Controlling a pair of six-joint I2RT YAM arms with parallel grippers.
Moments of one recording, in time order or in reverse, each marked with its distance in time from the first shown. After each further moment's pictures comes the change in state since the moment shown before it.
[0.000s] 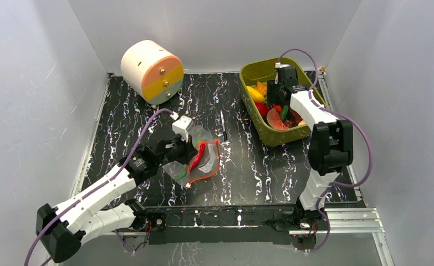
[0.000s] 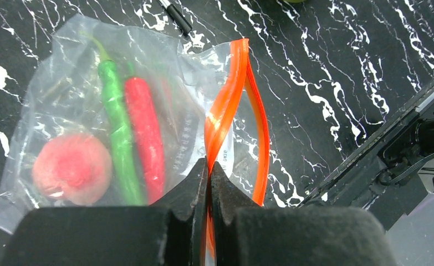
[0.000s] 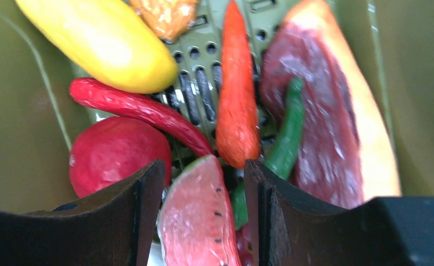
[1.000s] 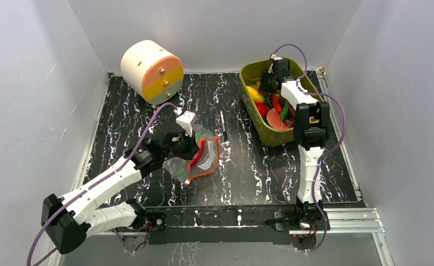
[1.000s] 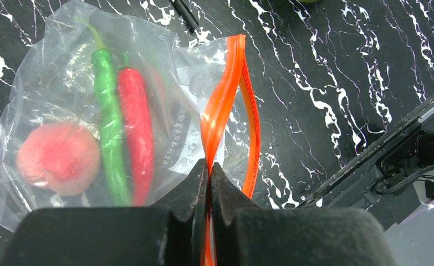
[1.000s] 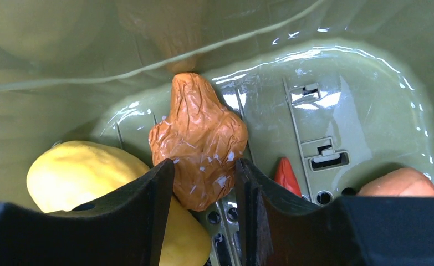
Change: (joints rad) left arm 0.000 0.125 0.100 -0.063 -0.023 -0.048; right arm -0.051 0.496 0.451 0.132 -0.236 0.085
